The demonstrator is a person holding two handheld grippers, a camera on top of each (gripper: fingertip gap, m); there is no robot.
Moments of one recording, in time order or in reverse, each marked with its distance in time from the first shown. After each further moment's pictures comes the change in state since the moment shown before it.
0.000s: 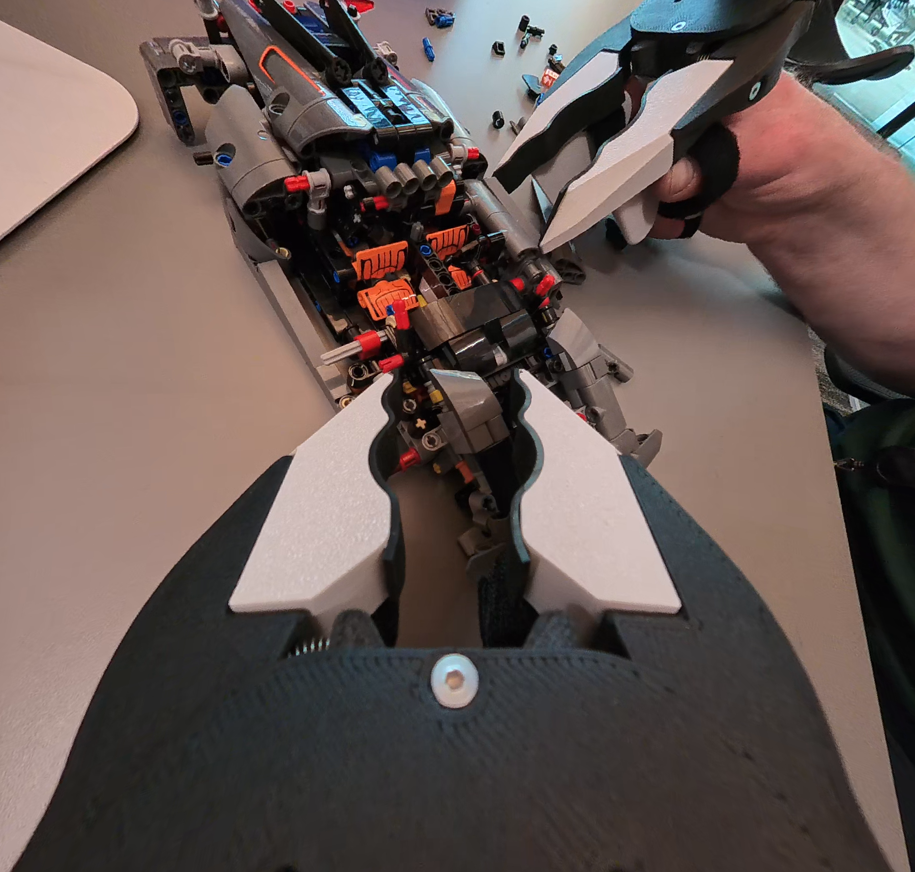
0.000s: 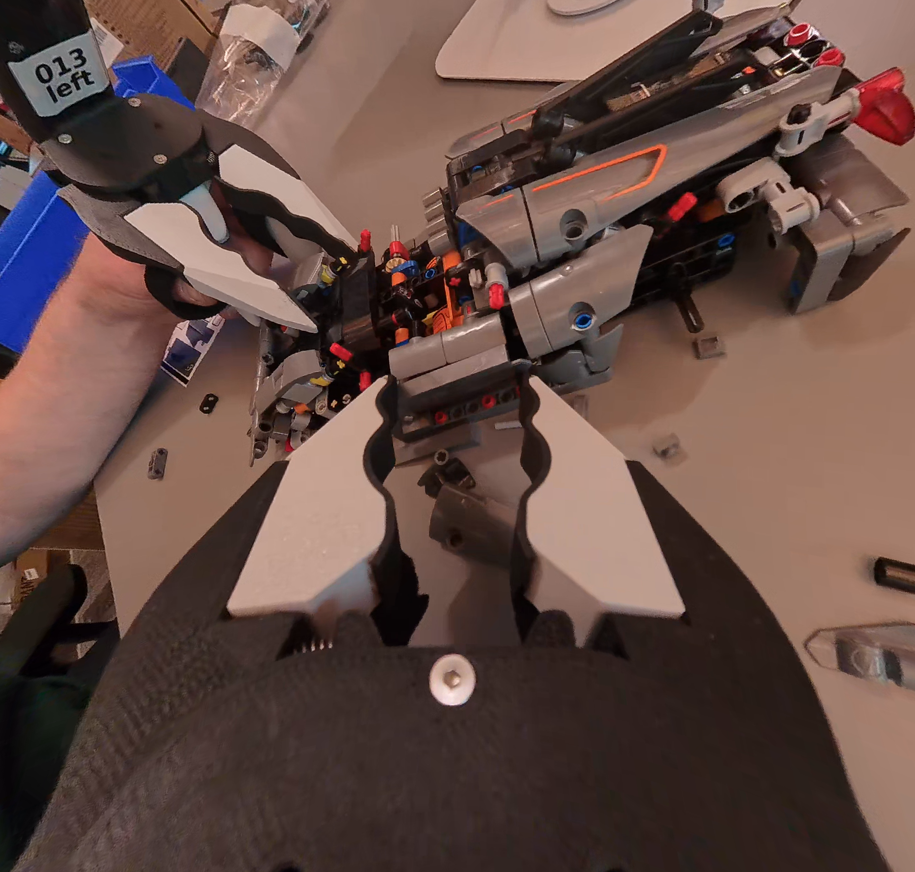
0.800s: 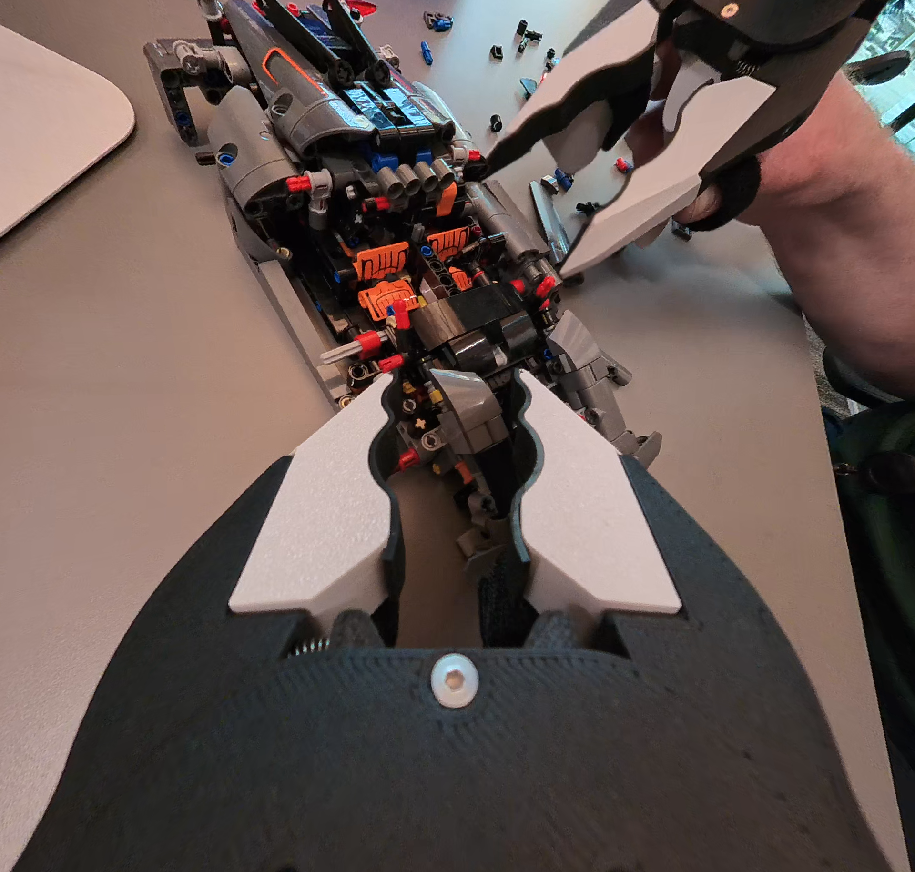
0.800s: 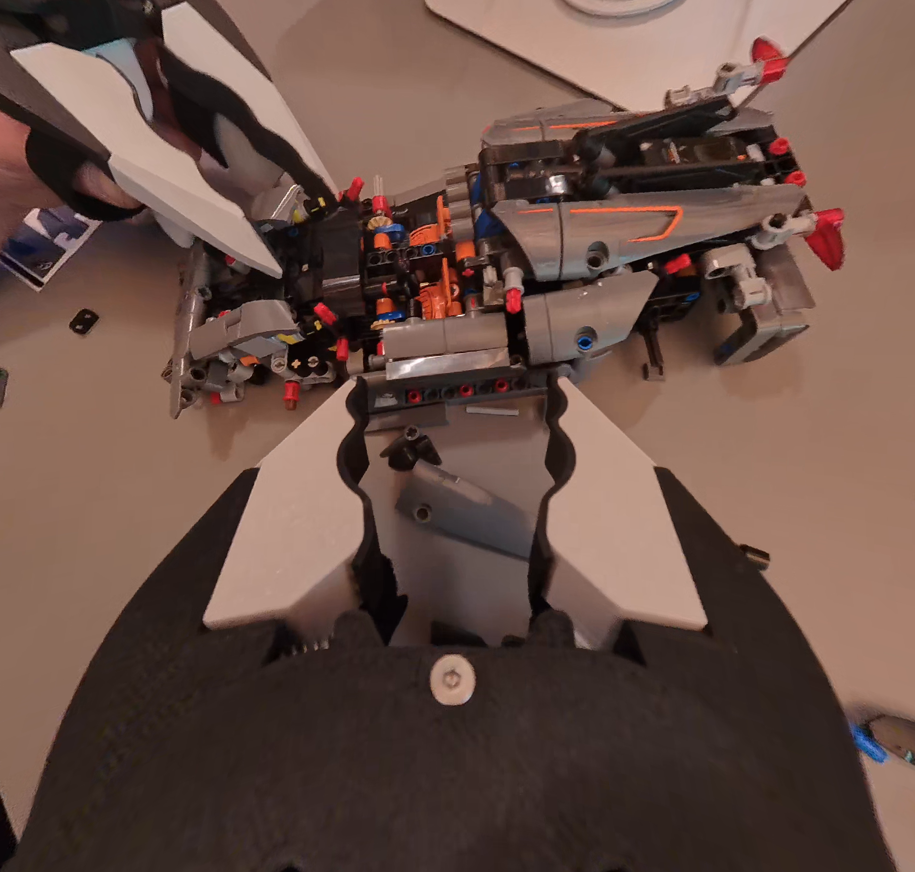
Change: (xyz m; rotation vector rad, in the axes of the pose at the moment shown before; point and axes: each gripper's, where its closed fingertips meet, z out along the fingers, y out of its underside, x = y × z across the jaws) left arm 0.000 0.000 0.001 0.005 0.002 -0.002; right arm 0.004 0.002 -0.008 -0.104 0.180 -0.286
